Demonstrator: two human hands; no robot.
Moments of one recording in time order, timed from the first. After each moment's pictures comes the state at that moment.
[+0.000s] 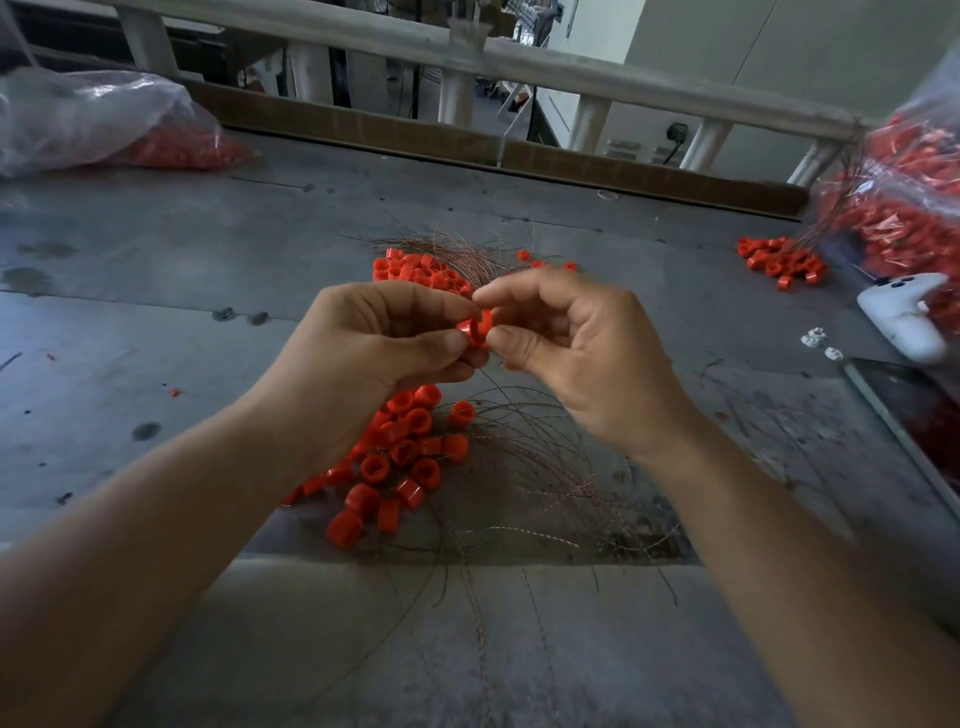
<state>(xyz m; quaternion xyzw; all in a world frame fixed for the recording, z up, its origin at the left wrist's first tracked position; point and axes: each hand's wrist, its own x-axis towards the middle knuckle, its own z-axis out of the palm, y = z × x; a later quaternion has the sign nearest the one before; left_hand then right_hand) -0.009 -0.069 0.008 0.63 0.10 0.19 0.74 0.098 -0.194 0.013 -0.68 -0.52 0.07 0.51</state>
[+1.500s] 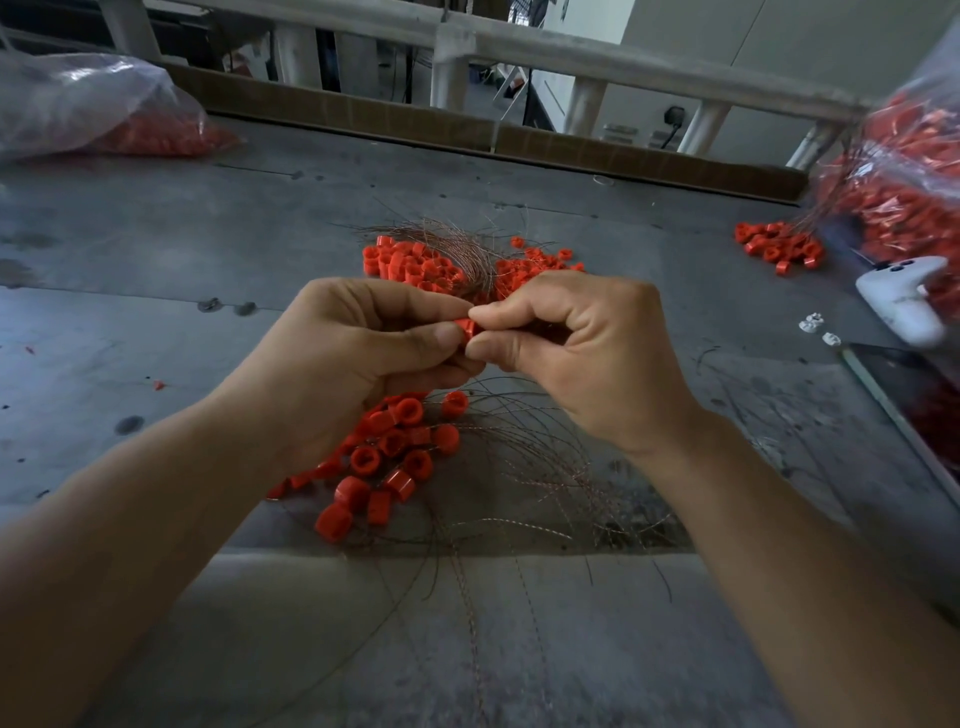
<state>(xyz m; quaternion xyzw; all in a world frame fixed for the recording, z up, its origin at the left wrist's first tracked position) -0.013 -0.068 0.010 0.64 0.09 0.15 0.75 0.093 -0.195 0.013 -0.68 -0.56 -0.09 0.45</state>
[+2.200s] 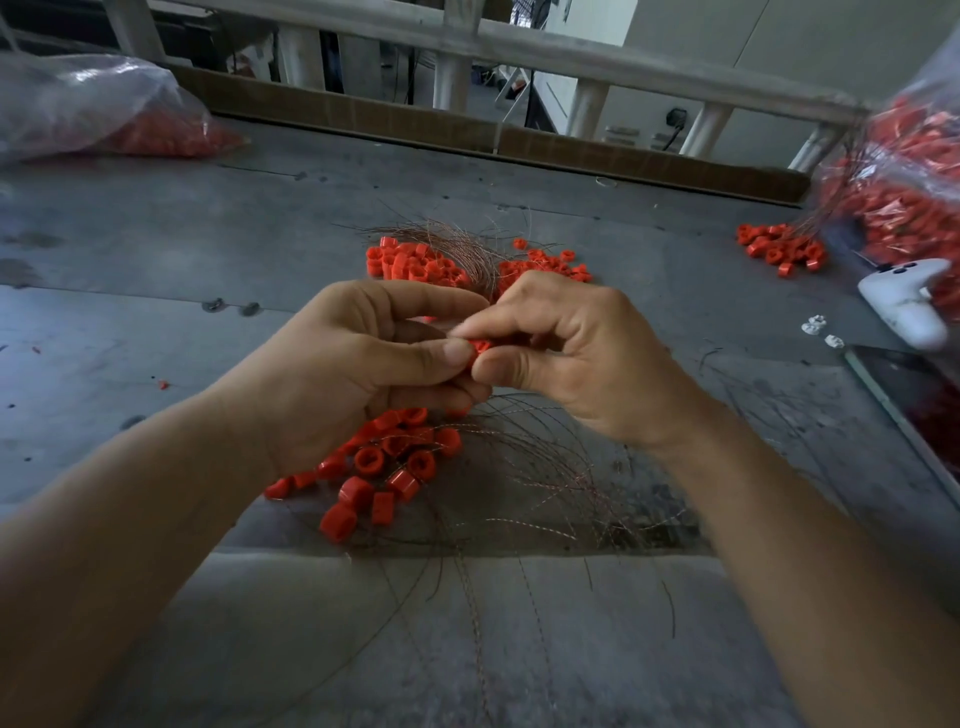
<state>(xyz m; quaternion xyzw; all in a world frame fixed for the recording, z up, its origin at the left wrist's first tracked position) -0.017 -0.063 0.011 0.63 0.05 0.07 0.77 0.098 -0.196 0.018 -0.68 -0.59 0.06 0.42</state>
